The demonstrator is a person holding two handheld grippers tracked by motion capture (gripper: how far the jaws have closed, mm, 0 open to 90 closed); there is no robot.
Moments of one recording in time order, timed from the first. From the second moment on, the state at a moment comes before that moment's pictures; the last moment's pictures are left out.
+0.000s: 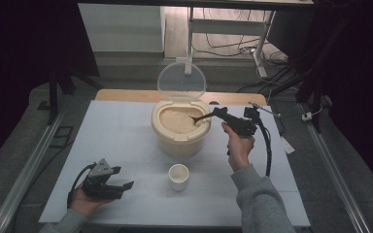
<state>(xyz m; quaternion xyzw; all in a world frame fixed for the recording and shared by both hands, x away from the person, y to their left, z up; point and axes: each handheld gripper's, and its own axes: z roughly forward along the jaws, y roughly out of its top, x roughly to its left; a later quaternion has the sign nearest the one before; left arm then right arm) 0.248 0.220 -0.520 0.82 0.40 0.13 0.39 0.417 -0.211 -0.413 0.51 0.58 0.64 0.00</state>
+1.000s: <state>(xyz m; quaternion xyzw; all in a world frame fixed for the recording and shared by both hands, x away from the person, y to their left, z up) 0.248 0.217 -0.521 0.82 0.39 0.13 0.39 0.421 -0.233 -0.414 0.54 0.51 0.66 -0.07</state>
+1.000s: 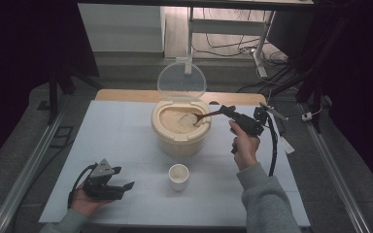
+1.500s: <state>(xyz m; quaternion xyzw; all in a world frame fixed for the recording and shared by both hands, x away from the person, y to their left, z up) 0.248 0.217 -0.521 0.83 0.39 0.13 0.38 0.421 -0.240 -0.418 0.55 0.48 0.68 -0.10</state>
